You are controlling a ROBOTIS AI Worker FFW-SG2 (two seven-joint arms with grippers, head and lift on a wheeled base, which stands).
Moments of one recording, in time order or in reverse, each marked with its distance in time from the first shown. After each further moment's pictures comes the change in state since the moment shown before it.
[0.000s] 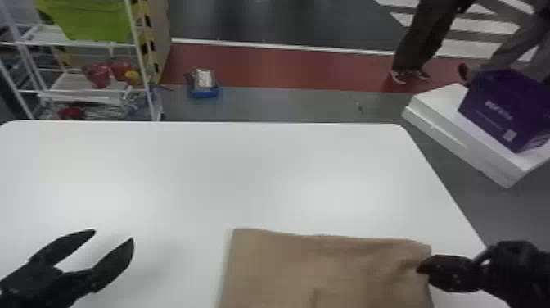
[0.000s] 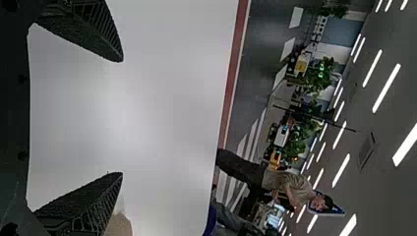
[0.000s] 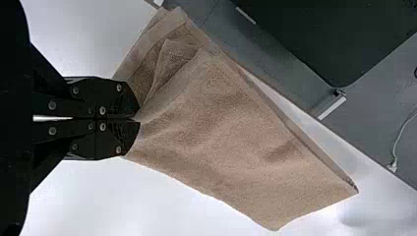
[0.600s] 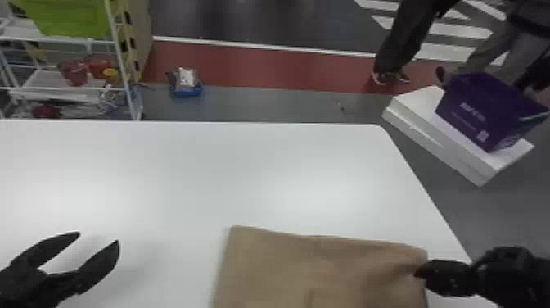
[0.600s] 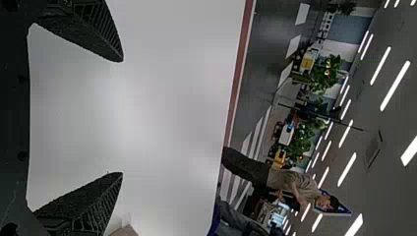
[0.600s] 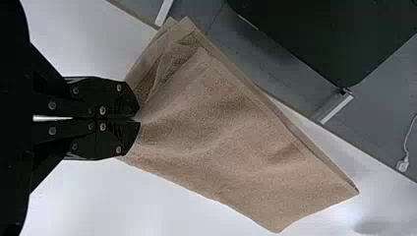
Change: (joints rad) left arm -0.032 0.000 -0.025 0.046 -0.025 0.001 0.001; right arm 0.039 -0.006 -0.068 0.044 -0.018 -0.028 0.000
